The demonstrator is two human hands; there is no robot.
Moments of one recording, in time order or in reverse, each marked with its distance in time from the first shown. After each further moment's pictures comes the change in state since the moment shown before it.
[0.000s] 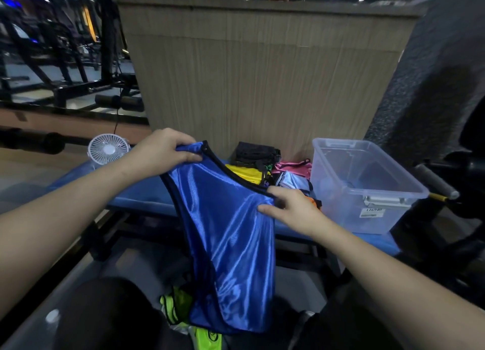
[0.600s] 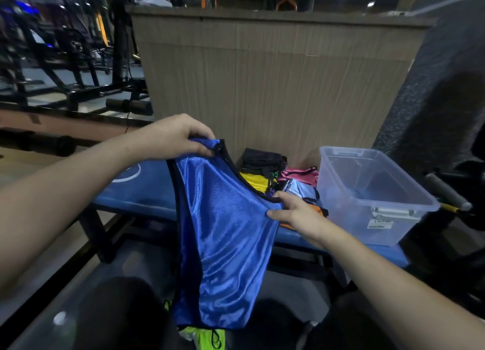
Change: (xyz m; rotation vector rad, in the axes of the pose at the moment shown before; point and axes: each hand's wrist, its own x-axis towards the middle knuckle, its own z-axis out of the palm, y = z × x) left_hand 0.016 0.030 -0.038 0.026 -0.185 0.149; right_hand 0.013 0.007 0.003 0.641 -0.161 0.222
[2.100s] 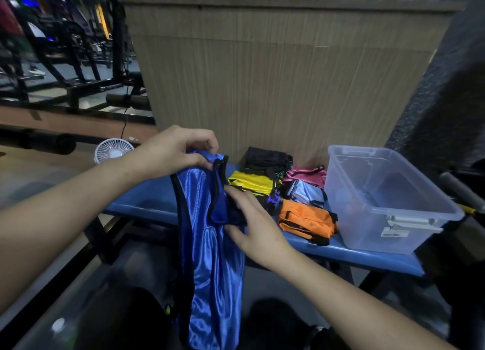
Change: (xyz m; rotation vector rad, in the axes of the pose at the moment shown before) left_hand 0.013 -0.025 0.022 -0.084 0.109 0.141; right_hand 0.023 -0.024 0.081 -0.437 0.140 -0.351
